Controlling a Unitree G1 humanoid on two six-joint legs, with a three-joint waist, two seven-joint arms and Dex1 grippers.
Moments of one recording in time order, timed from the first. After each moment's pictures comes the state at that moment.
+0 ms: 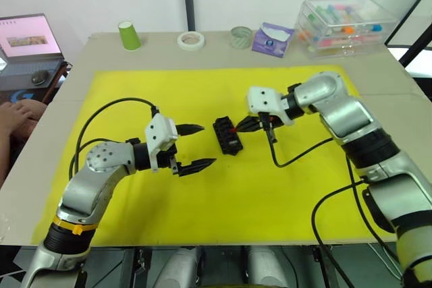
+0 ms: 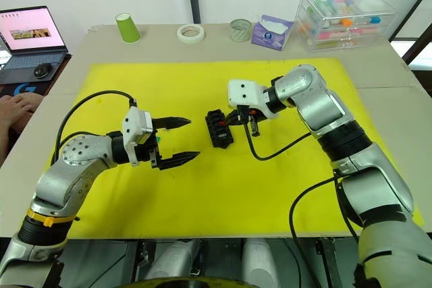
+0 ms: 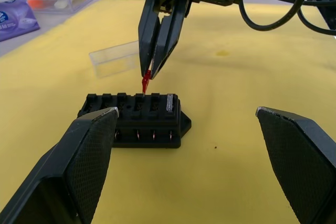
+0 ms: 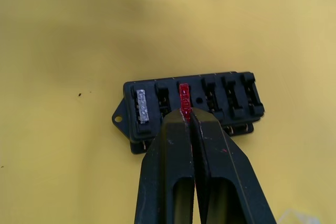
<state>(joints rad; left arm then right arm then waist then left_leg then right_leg) -0.29 0.58 -0.07 -0.34 -0.43 0.38 -0.96 -0.98 -0.67 0.46 0.25 0.08 0.26 1.36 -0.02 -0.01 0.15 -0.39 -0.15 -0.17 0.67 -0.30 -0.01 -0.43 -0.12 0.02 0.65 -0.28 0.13</state>
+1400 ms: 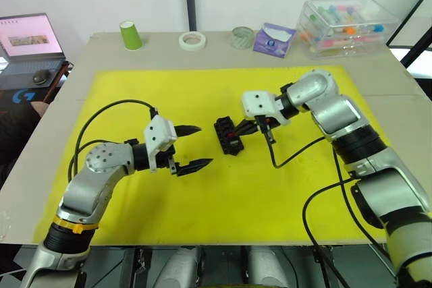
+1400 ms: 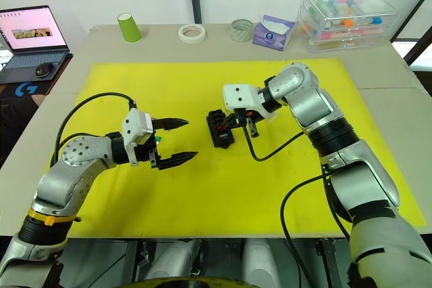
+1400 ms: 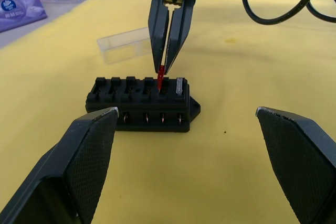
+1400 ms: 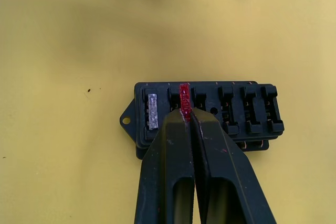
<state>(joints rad) -0.28 0.58 -0.07 -0.29 -0.40 0.36 -0.97 -1.00 -0.62 0.45 0.33 -0.01 0.18 1.45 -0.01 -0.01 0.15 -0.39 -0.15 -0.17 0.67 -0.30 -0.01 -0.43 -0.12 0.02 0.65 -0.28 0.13</state>
